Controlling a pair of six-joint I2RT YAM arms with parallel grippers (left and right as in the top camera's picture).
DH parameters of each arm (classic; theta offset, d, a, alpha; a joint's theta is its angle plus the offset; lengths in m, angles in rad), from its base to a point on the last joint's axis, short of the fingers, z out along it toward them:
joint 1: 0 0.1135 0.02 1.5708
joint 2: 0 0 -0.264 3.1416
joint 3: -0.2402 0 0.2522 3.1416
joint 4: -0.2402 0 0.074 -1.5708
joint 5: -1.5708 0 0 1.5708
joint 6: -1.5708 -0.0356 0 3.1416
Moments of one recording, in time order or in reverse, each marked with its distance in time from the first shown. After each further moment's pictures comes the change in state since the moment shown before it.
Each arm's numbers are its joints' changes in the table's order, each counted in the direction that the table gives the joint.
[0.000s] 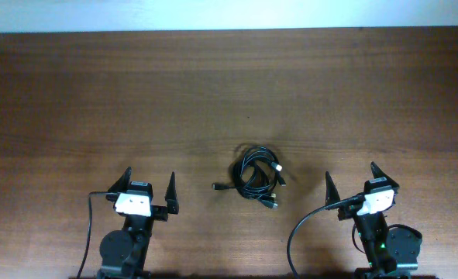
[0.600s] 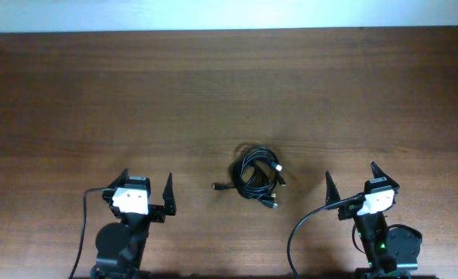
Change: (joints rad) left arm 0.000 -0.122 -0.149 -0.150 0.024 0.000; right arm 0.000 0.000 0.000 0.000 -0.003 0.000
